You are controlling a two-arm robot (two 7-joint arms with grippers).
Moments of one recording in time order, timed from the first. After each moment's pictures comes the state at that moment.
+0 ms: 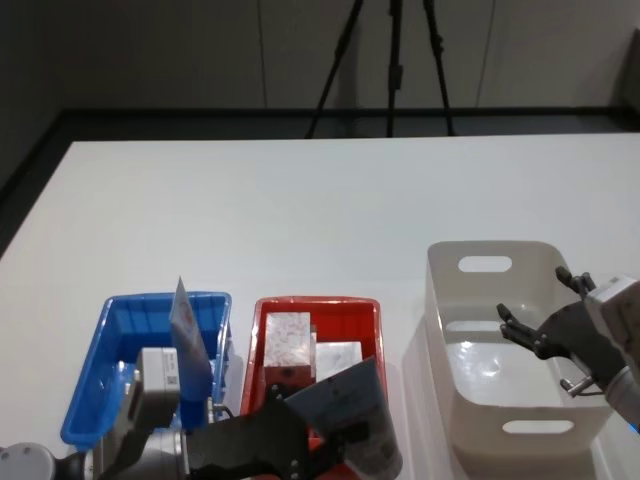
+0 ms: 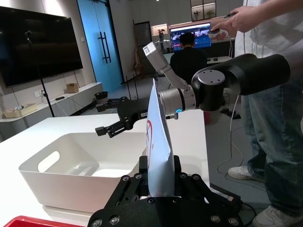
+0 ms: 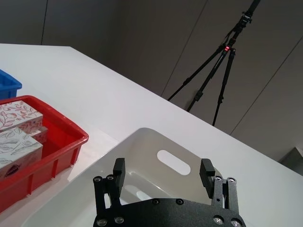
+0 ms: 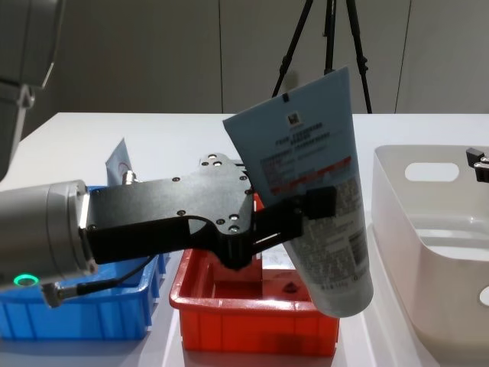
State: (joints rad) left arm -0.31 0.52 0.57 -1.36 -0.54 -0.32 -0.96; right arm 0.20 0.61 -0.45 -1.41 0.25 -0.13 0.00
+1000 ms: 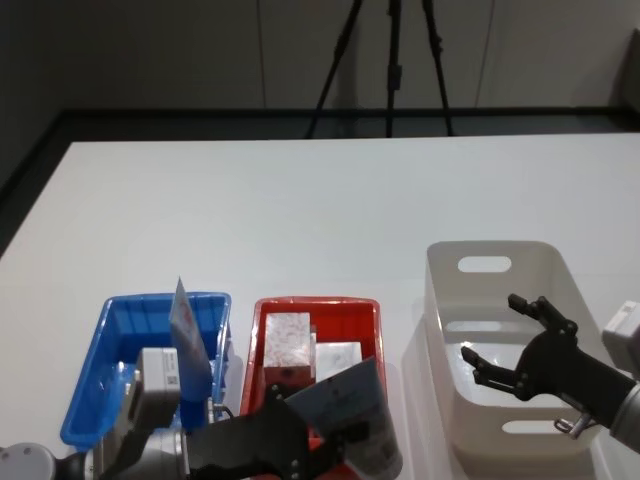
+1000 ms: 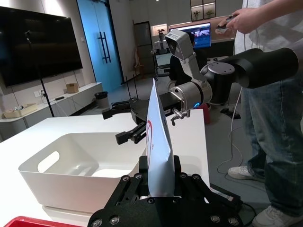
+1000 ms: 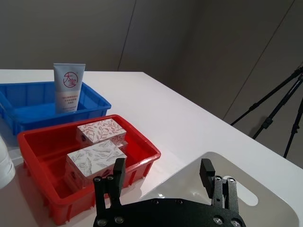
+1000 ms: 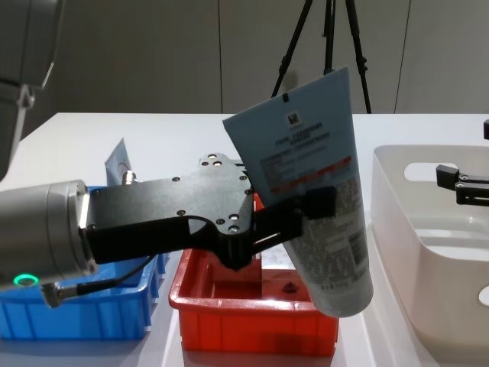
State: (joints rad) left arm -0.31 0.52 0.57 -1.36 -0.54 -0.32 -0.95; right arm 0.12 0.67 -0.40 -1.52 0.35 -0.22 0.32
